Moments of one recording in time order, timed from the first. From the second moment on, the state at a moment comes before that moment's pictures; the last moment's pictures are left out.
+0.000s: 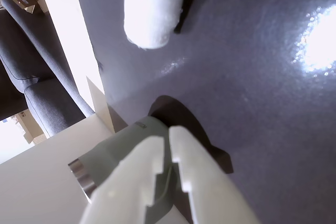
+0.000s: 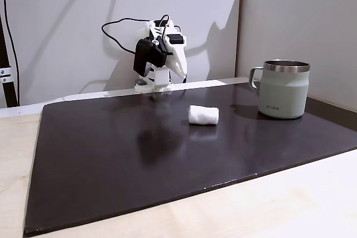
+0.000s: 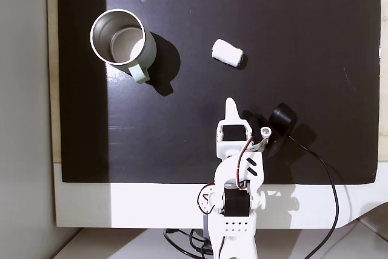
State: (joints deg) arm 2.1 181.5 172.6 42.4 -1.8
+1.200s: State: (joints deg) arm -0.1 148.4 149.9 42.4 11.2
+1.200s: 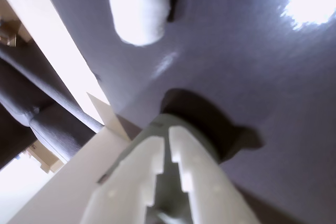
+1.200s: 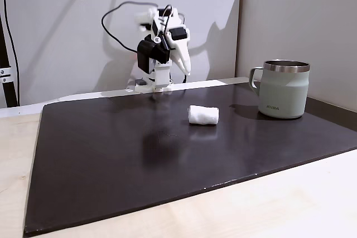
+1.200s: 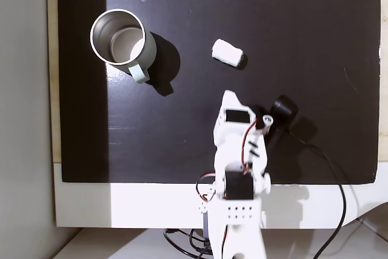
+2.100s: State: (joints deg) arm 0.8 90.7 97.6 60.5 26.8
